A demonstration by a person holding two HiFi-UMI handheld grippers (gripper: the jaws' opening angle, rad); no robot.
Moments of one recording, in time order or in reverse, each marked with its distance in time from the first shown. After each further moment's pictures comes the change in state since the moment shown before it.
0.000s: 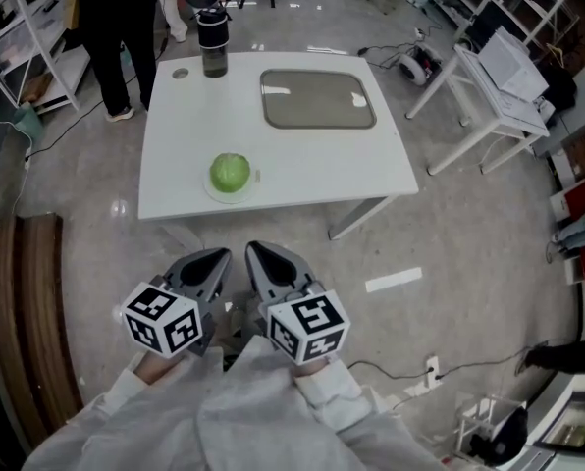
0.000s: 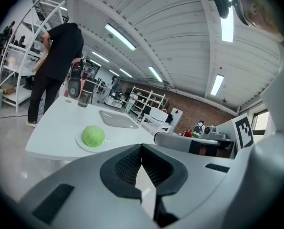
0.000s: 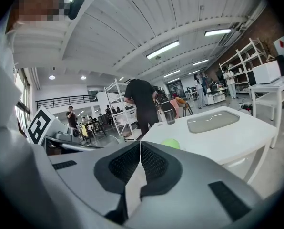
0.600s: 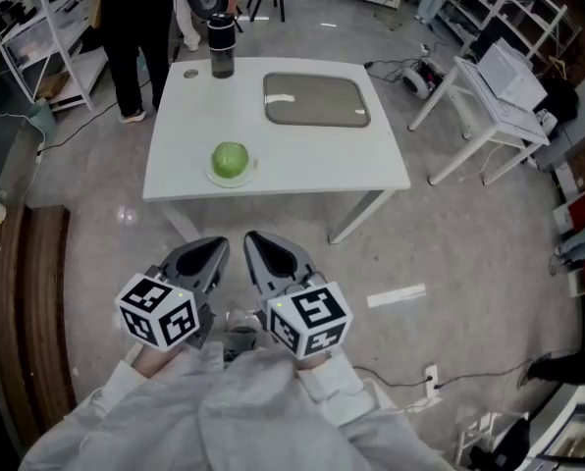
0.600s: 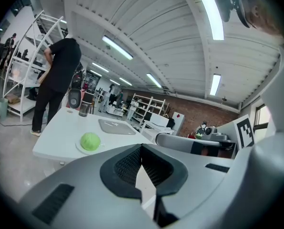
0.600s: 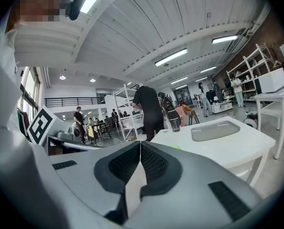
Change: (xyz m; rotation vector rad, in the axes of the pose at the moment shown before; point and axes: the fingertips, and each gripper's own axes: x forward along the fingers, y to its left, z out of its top) left arm -0.039 -0.062 -0.009 0.053 -0.100 0.056; right arm -0.070 0.031 0.006 -0.076 -0.070 0.074
